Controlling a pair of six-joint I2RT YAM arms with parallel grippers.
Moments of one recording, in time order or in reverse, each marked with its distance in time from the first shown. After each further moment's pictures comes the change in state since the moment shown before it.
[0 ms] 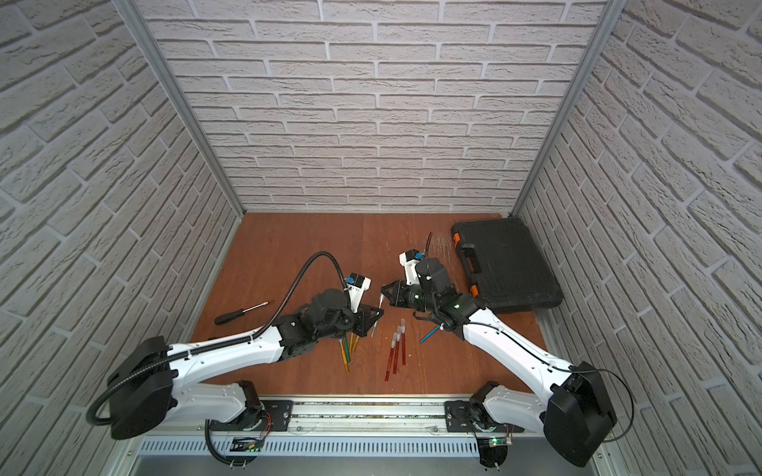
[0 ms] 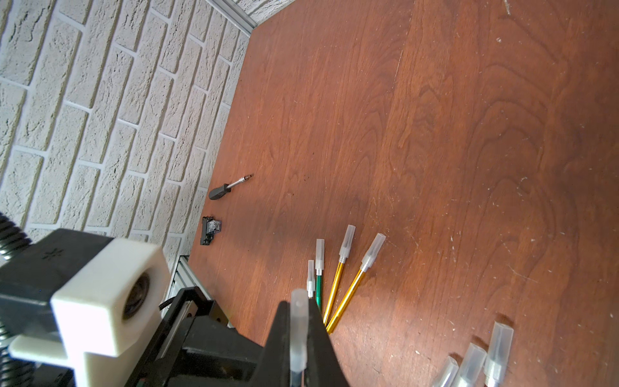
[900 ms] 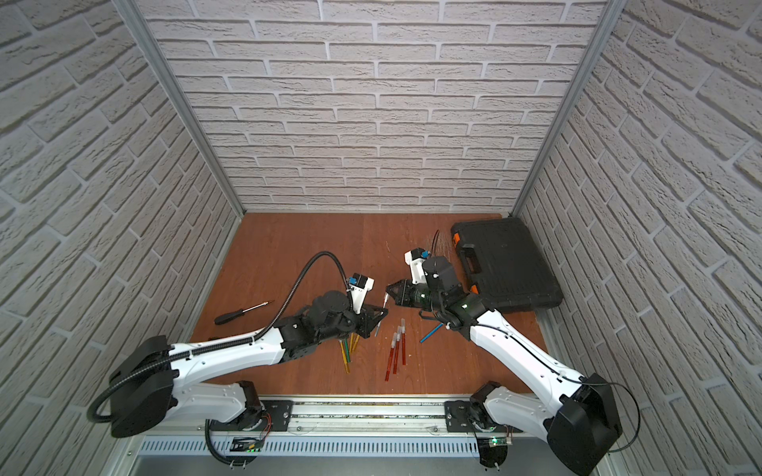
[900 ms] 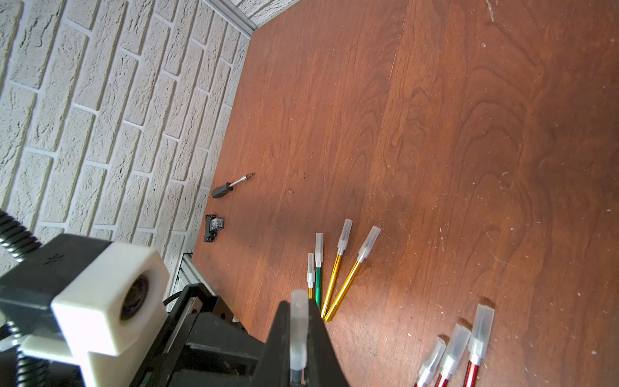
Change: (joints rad) left arm -0.041 0.007 0.000 0.057 -0.019 0.013; right arm -0.040 -0.047 0.023 -0.079 -0.031 -0.015
